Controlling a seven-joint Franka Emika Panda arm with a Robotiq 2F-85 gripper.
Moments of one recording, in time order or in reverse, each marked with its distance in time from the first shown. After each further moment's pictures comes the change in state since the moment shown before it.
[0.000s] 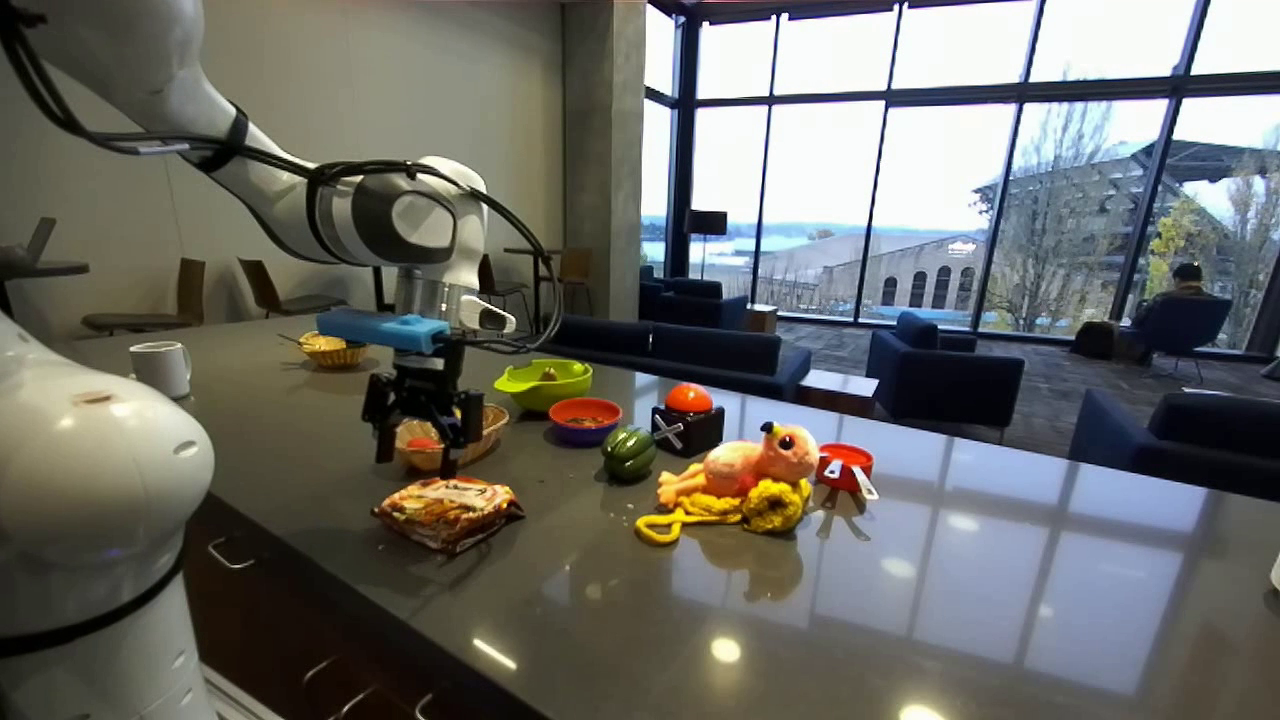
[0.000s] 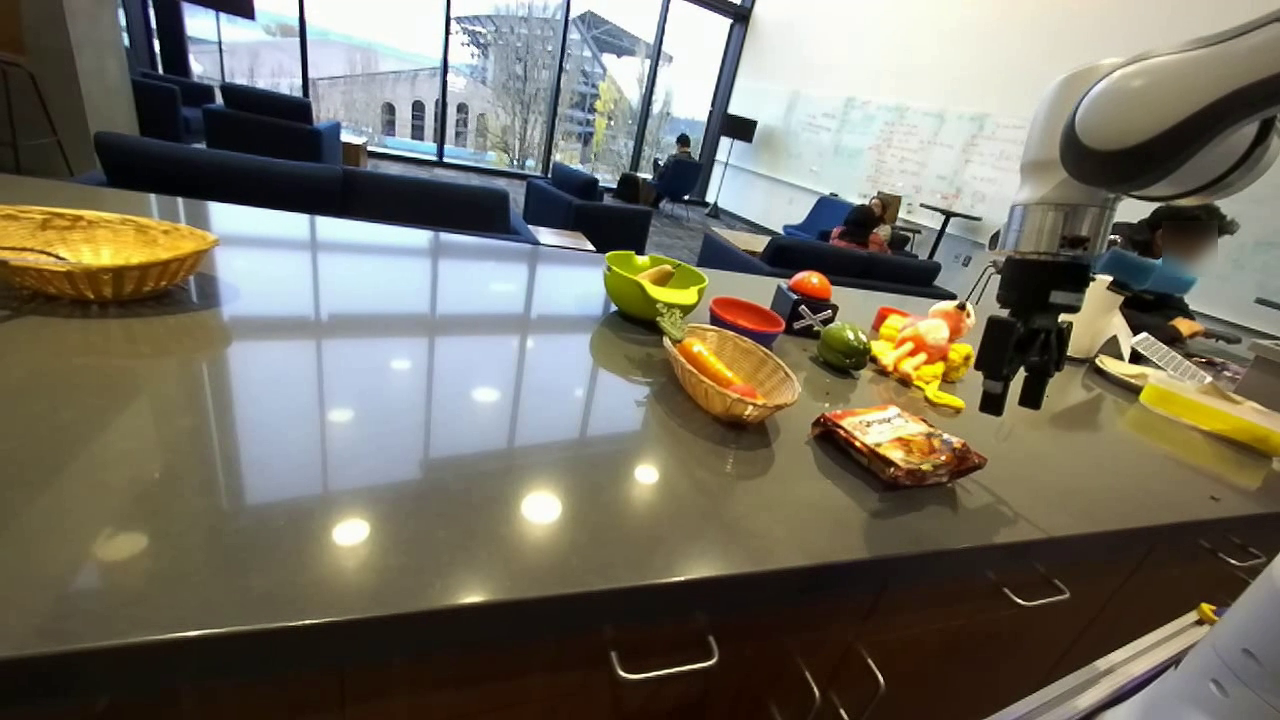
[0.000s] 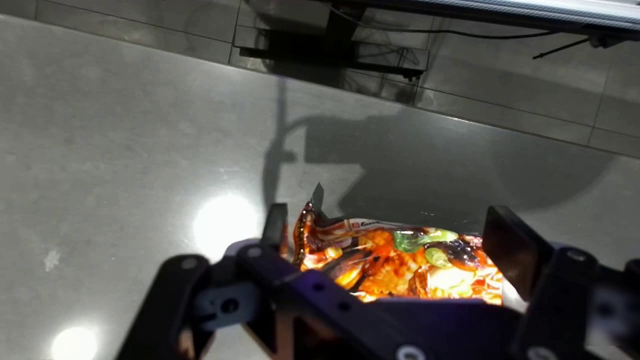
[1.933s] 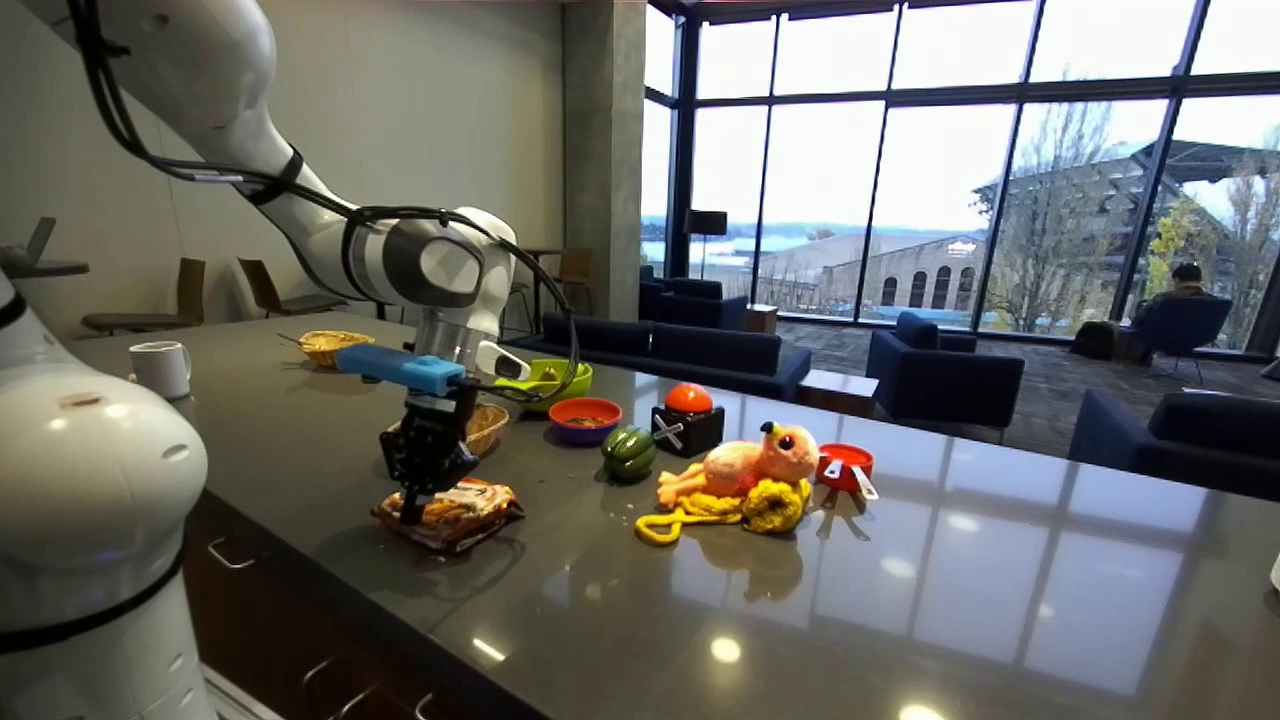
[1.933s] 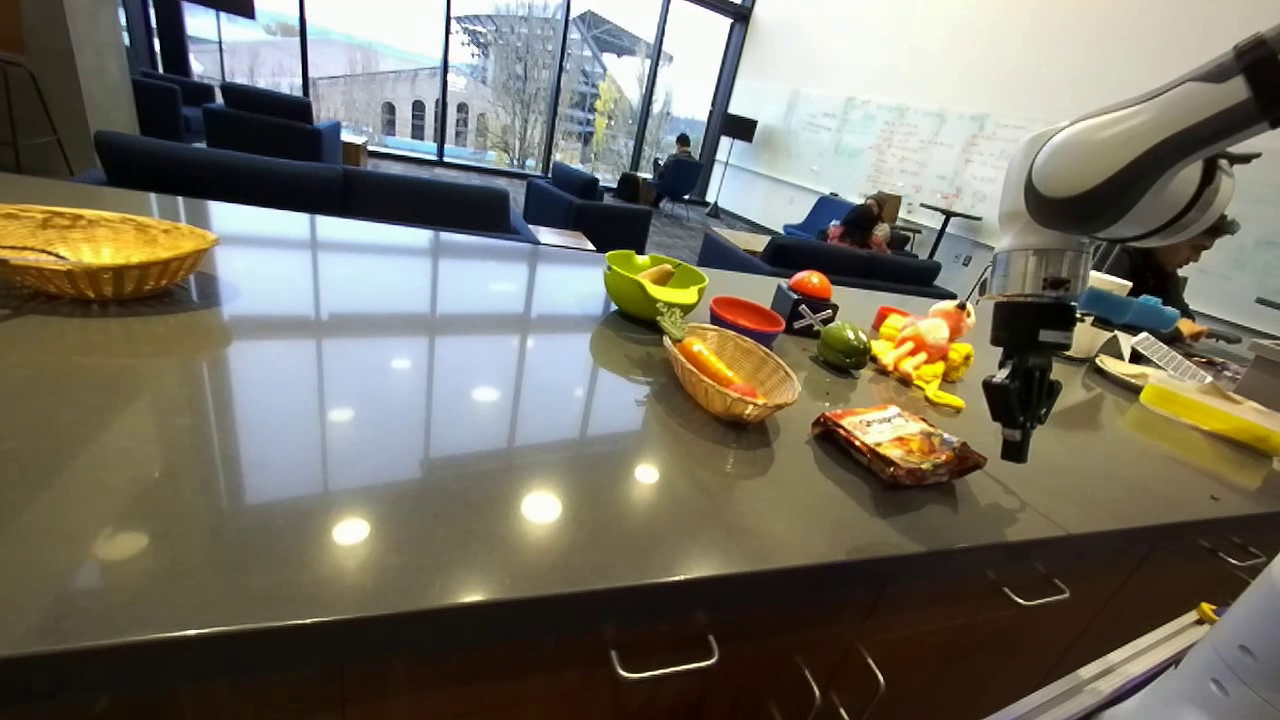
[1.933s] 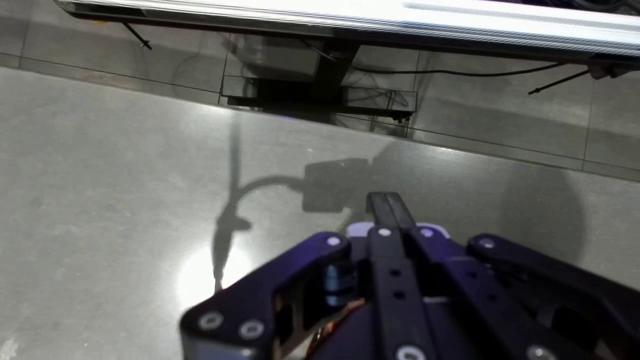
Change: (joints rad) arm -0.046 0.150 -0.016 -0.002 0.011 0.023 -0.028
